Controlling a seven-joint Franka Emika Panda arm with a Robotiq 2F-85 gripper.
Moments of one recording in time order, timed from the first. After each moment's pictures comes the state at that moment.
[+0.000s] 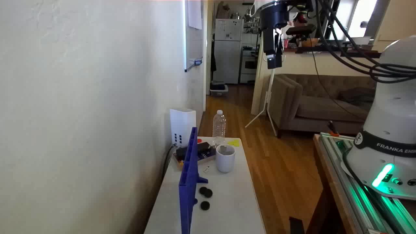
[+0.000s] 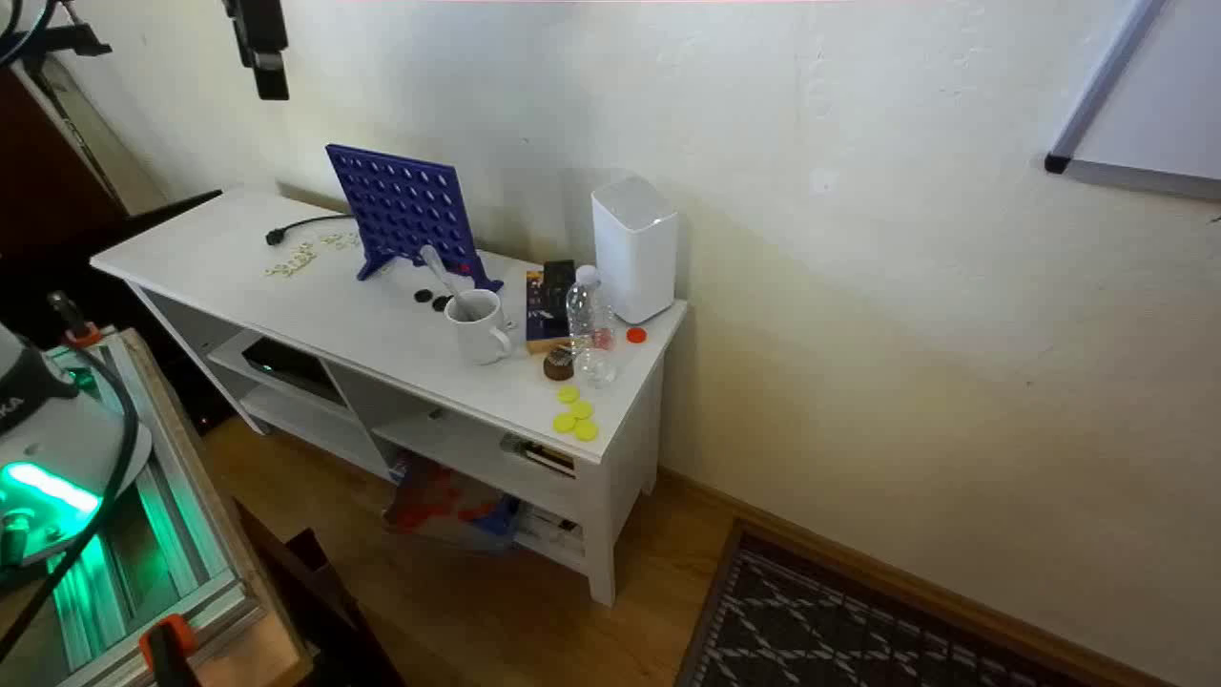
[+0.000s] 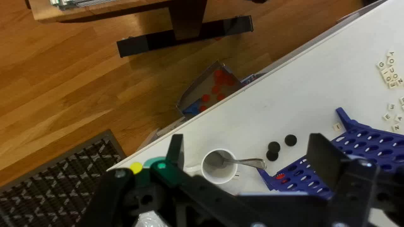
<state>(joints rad) -0.07 -0.55 -0.06 -2.51 0.03 1.76 0.09</state>
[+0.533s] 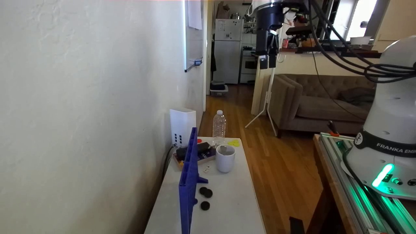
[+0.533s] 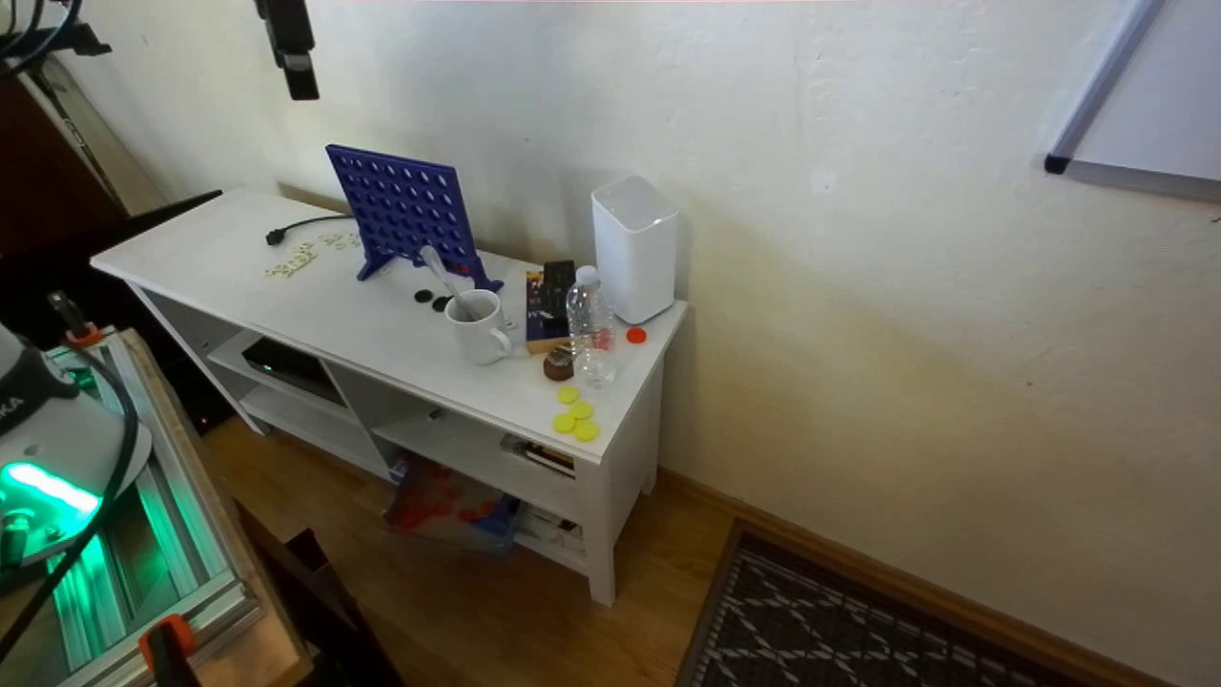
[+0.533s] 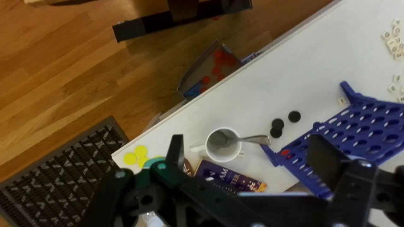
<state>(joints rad) -0.08 -0.53 -0.06 -2.51 0.03 1.86 0.13</state>
